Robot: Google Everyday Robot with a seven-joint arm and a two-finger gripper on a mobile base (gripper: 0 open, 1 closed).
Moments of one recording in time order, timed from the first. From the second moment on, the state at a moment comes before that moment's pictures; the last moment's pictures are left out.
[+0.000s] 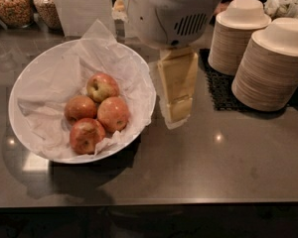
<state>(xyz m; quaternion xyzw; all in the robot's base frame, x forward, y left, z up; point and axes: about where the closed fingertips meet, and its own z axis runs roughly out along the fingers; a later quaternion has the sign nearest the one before) 0.409 0.004 1.034 -0.83 0.51 -0.09 0.18</state>
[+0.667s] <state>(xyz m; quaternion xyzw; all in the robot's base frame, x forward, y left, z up) 0.417 0.032 1.036 -0.86 0.46 -0.09 0.19</state>
